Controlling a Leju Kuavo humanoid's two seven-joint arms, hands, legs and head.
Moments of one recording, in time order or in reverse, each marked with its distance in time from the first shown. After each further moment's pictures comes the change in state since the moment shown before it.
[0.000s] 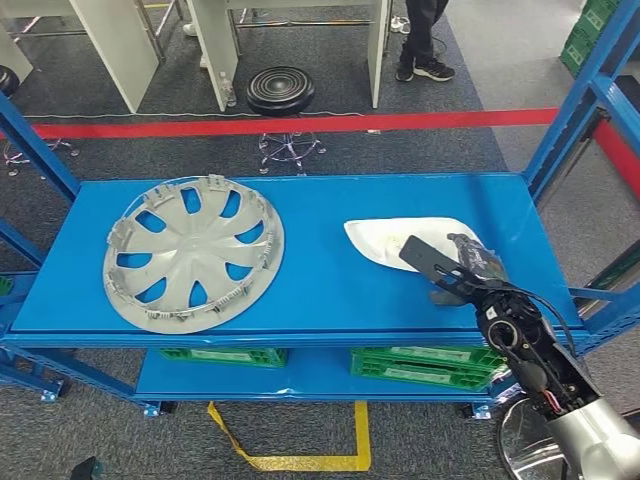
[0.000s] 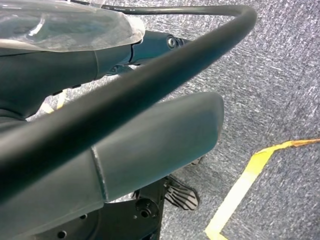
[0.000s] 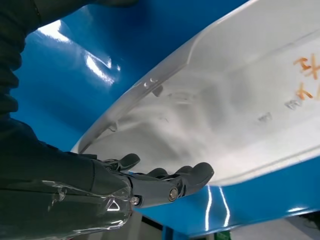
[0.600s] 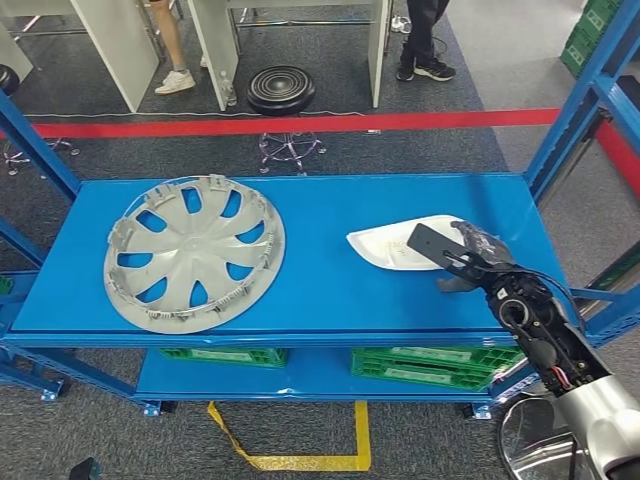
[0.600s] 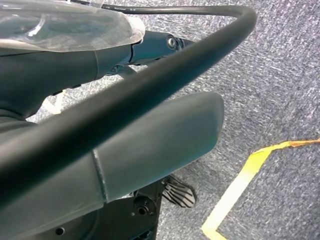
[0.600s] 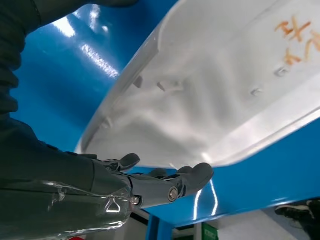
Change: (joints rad) left arm 0.000 0.000 0.000 0.000 0.025 0.000 -0.004; right arm -0.086 -0.032 0.012 0.108 -0.041 0.042 -0.090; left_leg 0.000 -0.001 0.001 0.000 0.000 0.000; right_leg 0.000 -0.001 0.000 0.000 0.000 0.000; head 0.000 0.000
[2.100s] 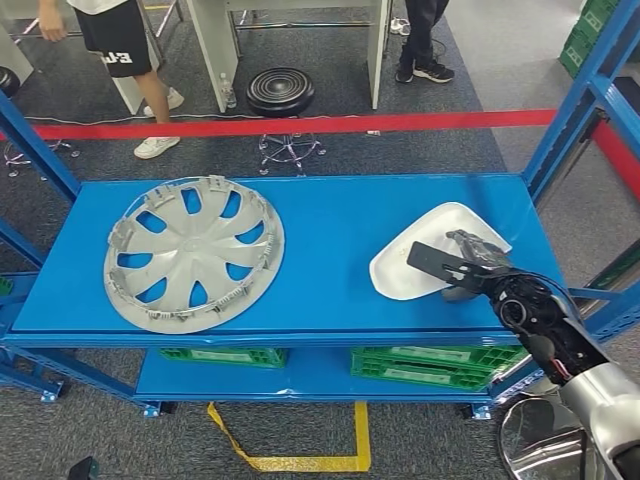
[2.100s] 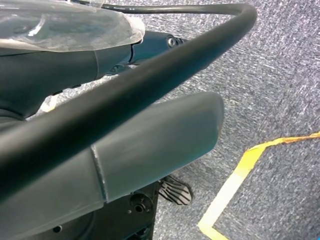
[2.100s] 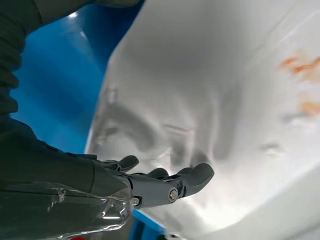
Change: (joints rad) left arm -0.003 0.000 0.000 0.000 0.001 -0.008 -0.018; right arm -0.080 -0.023 0.151 0.176 -0.003 -0.012 -0.154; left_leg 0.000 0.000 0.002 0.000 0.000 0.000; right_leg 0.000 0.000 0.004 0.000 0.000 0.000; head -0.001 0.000
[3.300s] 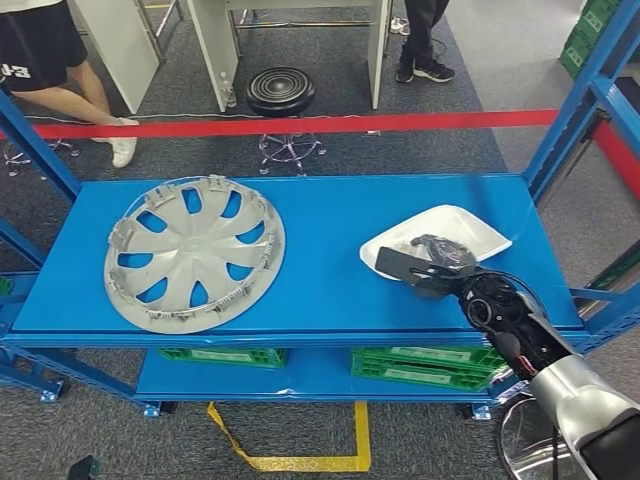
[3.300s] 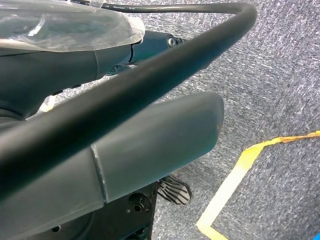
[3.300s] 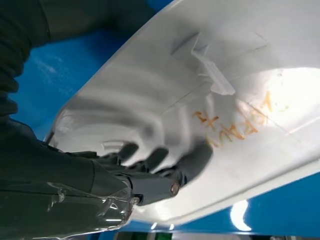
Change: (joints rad) left arm -0.001 0.000 0.000 0.000 0.001 -0.002 -0.007; right arm -0.033 0.095 0.049 0.062 0.030 -0.008 -0.028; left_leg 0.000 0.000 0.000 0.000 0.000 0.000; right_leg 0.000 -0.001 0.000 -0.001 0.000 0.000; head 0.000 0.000
